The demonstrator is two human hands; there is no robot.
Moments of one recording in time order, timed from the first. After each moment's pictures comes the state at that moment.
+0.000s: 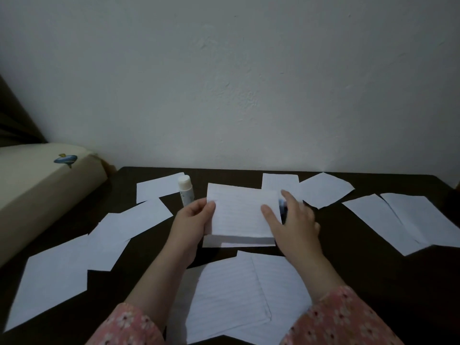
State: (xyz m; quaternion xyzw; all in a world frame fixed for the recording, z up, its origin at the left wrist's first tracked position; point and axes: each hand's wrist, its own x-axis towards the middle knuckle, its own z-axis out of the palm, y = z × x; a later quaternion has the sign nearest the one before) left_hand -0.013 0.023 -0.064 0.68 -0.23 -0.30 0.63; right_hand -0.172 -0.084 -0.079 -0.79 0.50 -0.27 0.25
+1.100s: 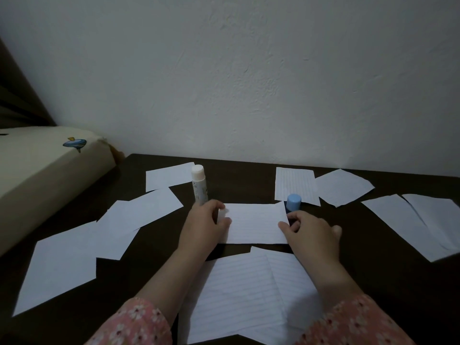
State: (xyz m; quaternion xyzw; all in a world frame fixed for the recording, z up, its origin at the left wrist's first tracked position) left_hand 0.004 0.018 -0.095 0.86 -0.37 -0.08 0.34; right_hand -0.165 -0.087 -0.102 -0.80 0.55 -0.20 0.13
